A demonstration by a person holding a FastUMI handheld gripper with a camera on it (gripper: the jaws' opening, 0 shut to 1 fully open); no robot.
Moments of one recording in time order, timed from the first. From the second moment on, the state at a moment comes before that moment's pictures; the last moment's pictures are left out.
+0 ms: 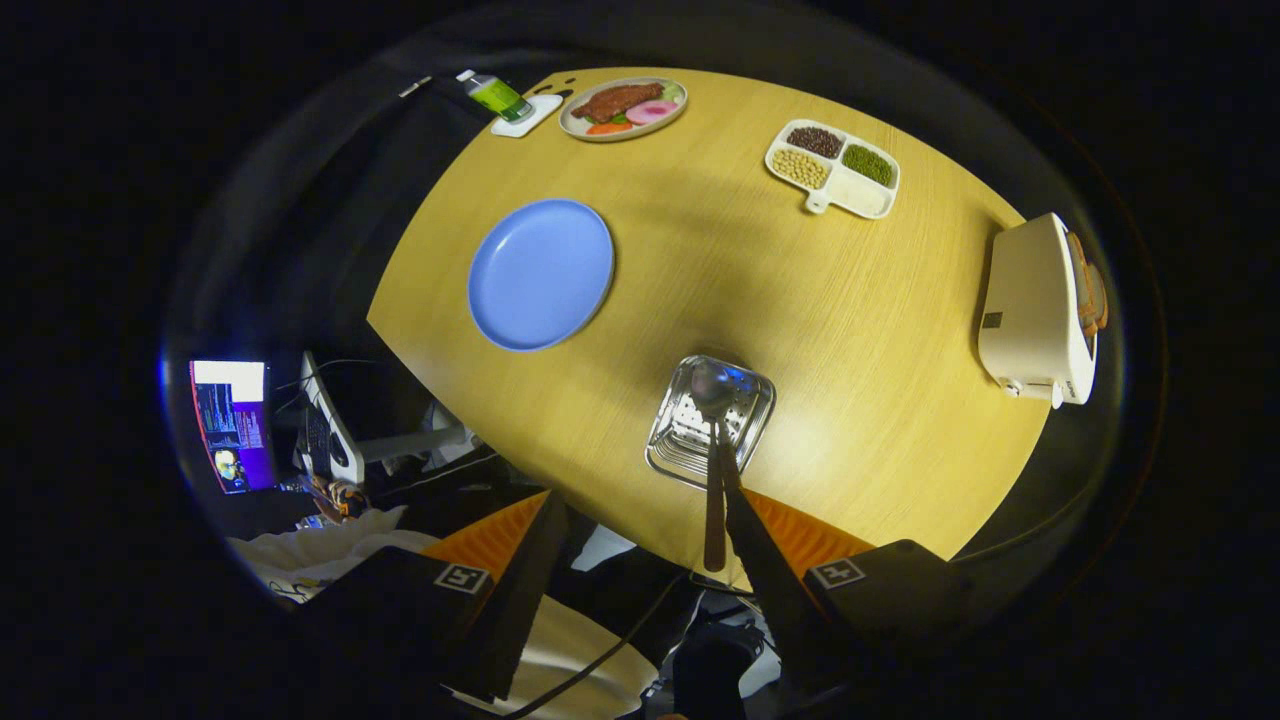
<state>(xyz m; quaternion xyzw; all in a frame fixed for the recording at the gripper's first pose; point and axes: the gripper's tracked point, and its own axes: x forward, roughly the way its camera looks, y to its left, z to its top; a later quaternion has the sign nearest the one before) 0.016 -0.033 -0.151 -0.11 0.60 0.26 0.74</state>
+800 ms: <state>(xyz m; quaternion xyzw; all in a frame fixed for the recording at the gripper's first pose) 0.033 -0.003 -0.008 0.03 0.26 0.13 0.96</state>
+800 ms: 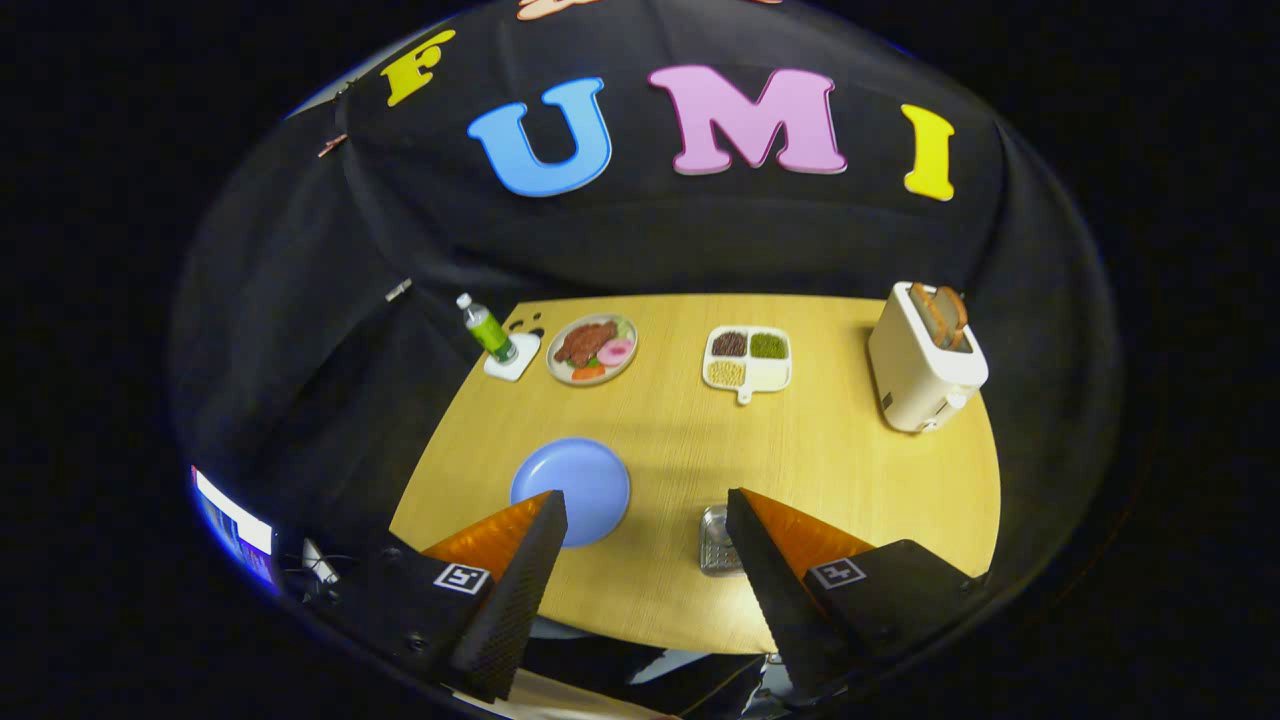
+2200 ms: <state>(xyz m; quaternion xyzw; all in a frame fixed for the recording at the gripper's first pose) 0.000 -0.034 0.102 0.04 -0.03 0.05 1.00</state>
